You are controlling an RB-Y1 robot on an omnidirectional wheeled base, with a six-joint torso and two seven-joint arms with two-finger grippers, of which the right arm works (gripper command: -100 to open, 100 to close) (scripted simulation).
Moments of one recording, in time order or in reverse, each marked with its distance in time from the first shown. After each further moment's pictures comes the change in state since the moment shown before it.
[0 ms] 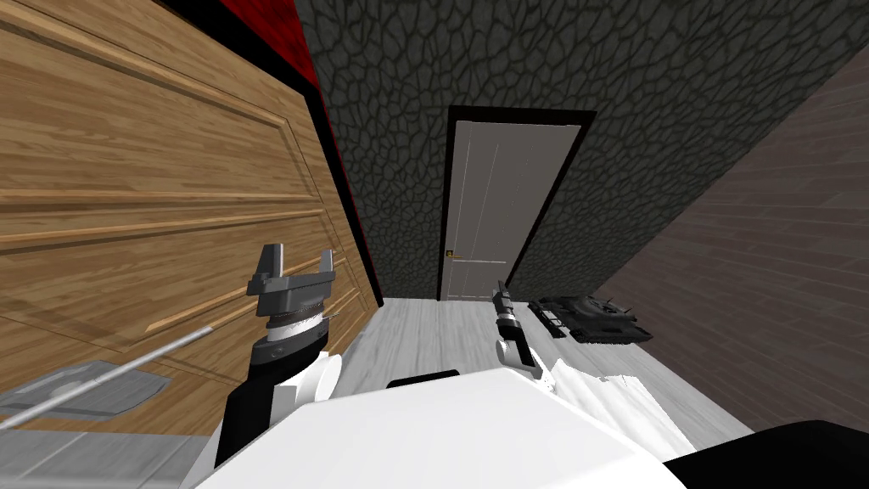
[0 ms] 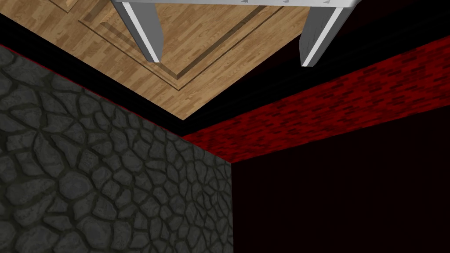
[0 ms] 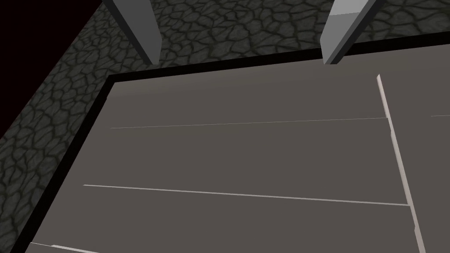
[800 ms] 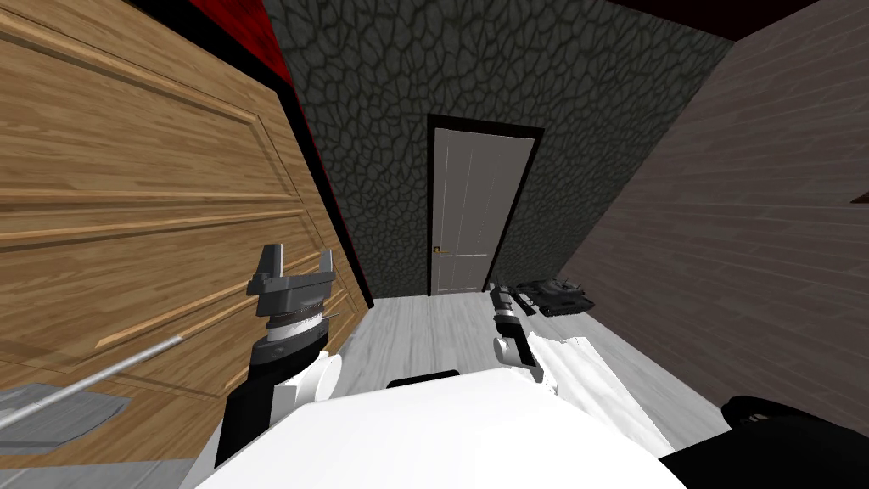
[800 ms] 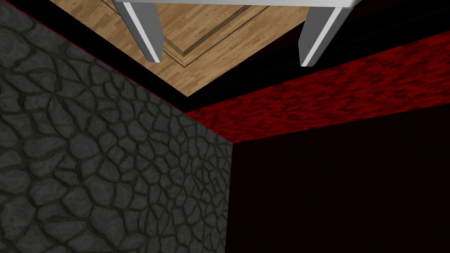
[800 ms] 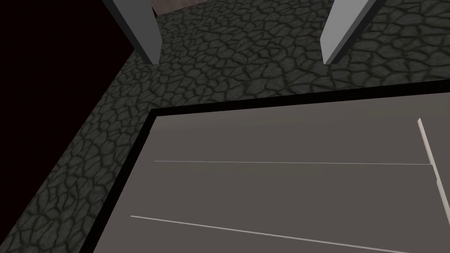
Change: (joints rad) arm 0.065 0.030 0.043 -0.214 0.017 0.053 0.033
